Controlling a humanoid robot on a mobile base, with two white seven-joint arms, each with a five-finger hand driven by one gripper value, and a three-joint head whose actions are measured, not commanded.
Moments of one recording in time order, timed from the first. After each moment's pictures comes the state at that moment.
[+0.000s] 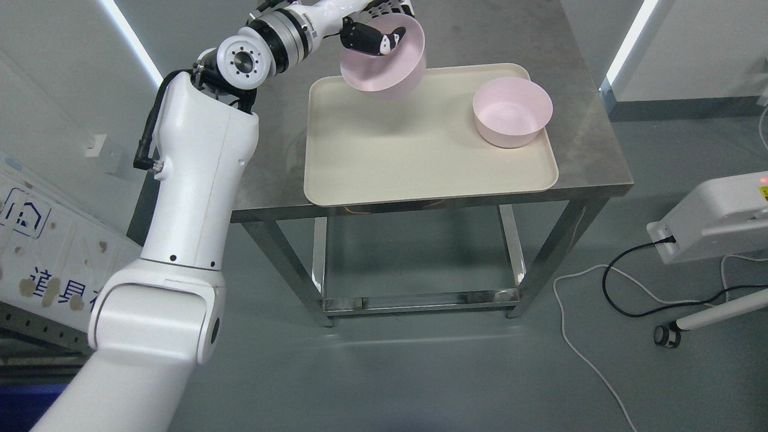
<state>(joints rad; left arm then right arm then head) -1.14 0.04 -0.26 -1.01 -0.52 -0.13 -0.68 0.08 0.00 -0.09 -0.20 -0.09 0.02 0.06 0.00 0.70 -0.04</state>
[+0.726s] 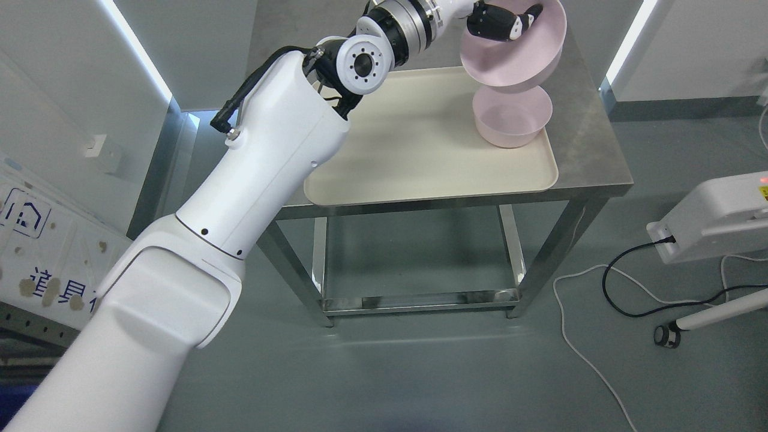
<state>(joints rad) -1.27 0.01 -0.82 -1.00 -0.19 -0.09 -0.26 0.08 0.00 -0.09 -0.20 -0.09 0.02 0.07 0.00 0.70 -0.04</state>
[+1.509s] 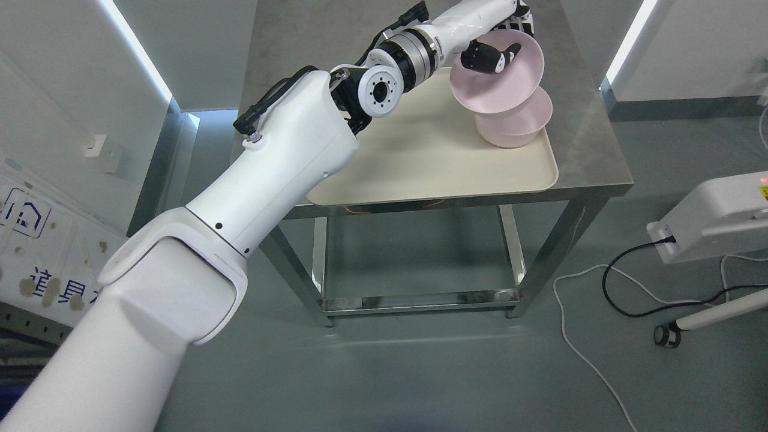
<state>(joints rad) -1.31 0.00 -0.97 -0.84 -0.16 -0.08 -0.17 0.08 0.00 -0.09 -0.20 -0.09 0.02 0.06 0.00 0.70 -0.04</state>
